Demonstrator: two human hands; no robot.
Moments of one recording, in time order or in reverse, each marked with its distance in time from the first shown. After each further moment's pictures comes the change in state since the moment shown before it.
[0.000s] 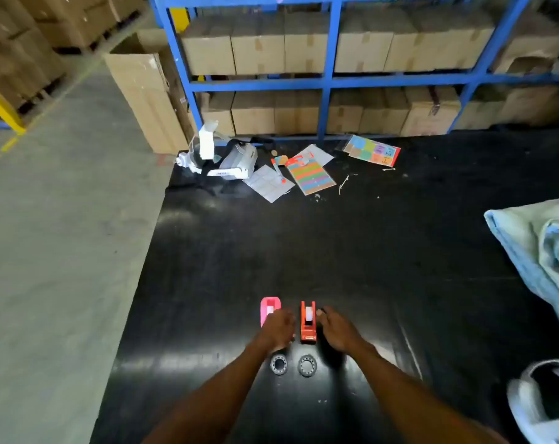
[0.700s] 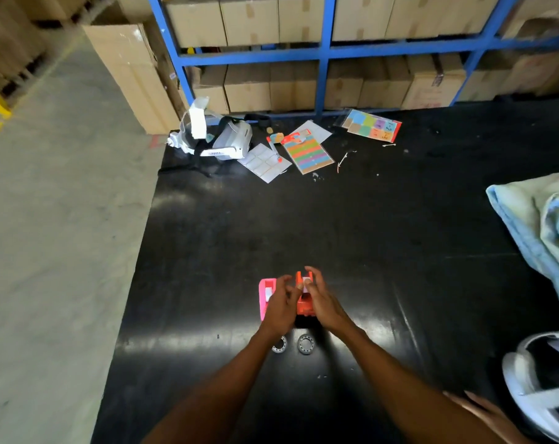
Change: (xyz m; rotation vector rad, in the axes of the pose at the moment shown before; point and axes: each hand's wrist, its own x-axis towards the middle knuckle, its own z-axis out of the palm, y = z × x) left_hand -0.021 0.017 0.011 -0.332 0.132 0.127; right_hand -0.025 -0.049 -0.004 0.498 0.033 -0.075
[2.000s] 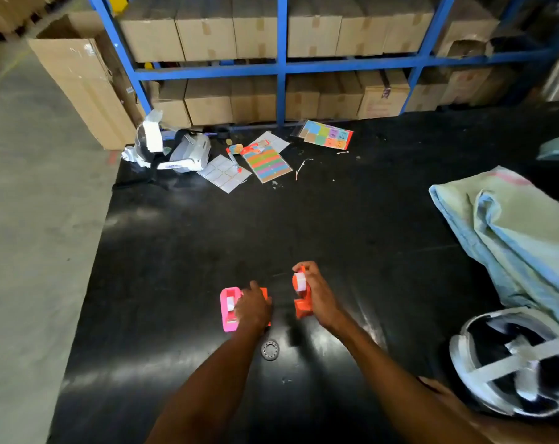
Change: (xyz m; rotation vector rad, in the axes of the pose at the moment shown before) left_hand 0.049 -0.007 0.043 0.694 0.118 -0.164; right_hand -0.038 -0.025 -0.073 0.294 0.131 -0.131
